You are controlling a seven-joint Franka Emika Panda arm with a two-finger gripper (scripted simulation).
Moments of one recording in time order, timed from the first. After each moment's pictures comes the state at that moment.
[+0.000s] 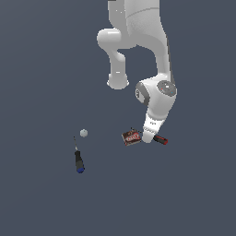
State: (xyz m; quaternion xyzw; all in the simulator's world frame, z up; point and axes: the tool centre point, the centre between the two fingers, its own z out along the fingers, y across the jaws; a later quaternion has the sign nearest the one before) arm -0.043 0.172 0.059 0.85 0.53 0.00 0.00
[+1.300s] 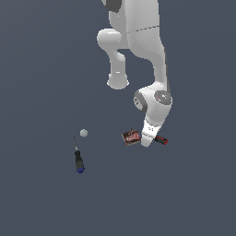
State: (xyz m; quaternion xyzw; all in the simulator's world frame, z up) arm -0.044 0.172 0.015 0.85 0.53 0.00 0.00
